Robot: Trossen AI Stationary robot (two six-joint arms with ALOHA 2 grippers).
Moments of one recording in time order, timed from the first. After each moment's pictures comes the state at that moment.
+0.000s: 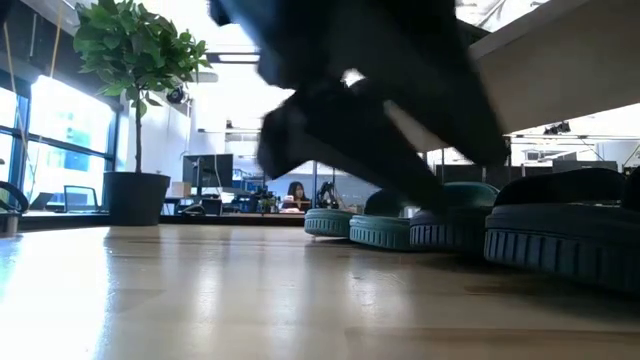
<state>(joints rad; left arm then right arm) -0.38 2.17 1.52 -0.21 -0.21 -0.80 0.78 1.01 0.81 -1.11 0.08 0.88</state>
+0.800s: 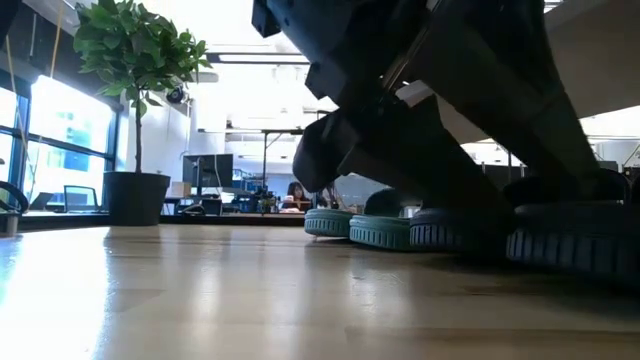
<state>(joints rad) -0.37 2.27 1.65 -0.24 -0.22 -0.78 0.78 1.01 0.81 -1.12 0.11 0.89</state>
